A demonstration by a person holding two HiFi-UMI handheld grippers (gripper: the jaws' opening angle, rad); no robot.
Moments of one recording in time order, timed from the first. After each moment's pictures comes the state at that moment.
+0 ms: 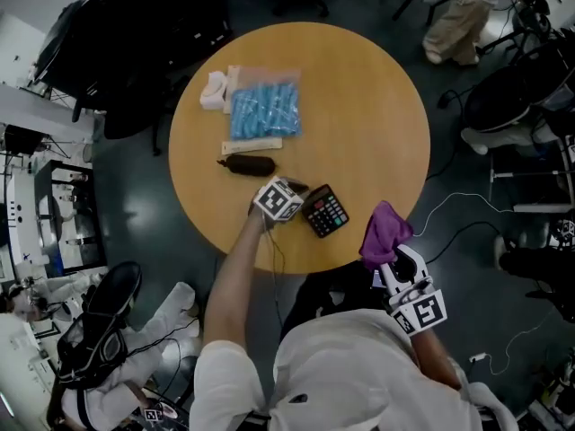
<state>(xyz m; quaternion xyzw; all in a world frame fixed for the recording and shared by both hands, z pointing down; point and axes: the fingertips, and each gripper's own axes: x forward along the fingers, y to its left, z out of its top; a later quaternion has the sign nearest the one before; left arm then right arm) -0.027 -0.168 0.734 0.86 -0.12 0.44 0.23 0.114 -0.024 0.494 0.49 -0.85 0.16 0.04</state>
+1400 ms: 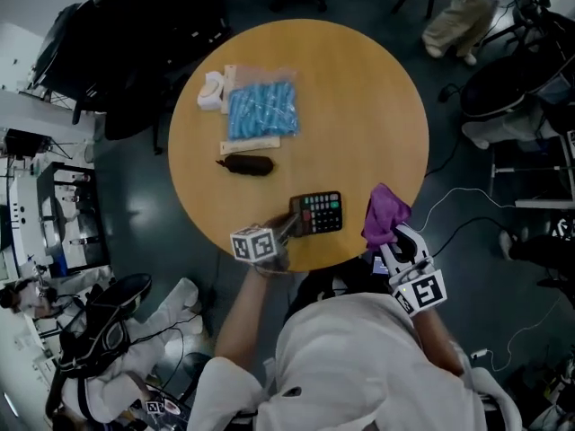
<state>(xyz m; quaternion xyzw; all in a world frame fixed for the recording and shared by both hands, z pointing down) -0.060 -0.107 0.685 0.79 -0.32 0.11 0.52 0.133 -0.060 0.501 0.48 -0.86 0.13 0.07</state>
